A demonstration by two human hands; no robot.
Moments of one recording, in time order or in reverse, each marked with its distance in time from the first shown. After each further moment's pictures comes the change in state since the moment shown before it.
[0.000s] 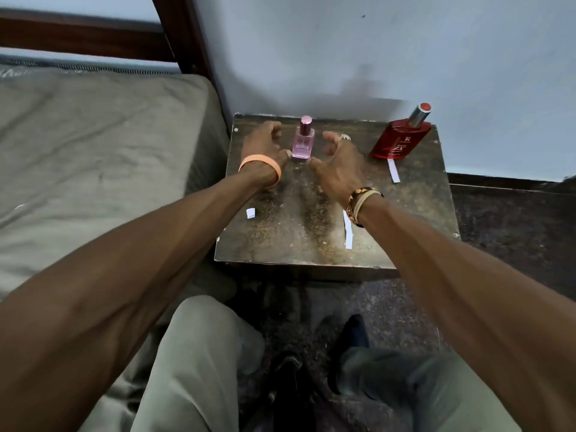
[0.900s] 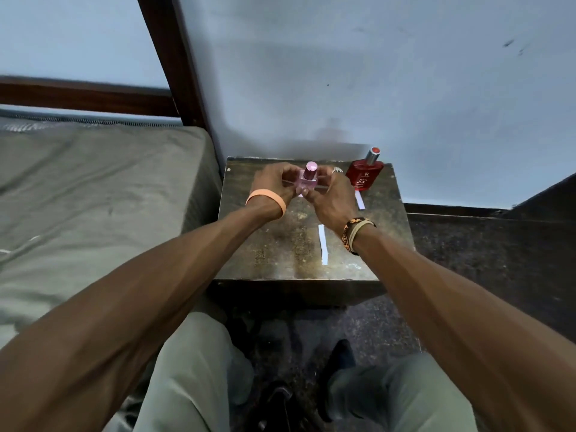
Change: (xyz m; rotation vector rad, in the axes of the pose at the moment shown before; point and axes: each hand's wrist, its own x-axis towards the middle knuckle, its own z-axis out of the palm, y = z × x) left_hand -0.063 0.067 -0.021 -0.165 -0.121 0.186; right_hand -0.045 -0.020 -0.051 0.153 0.020 -0.043
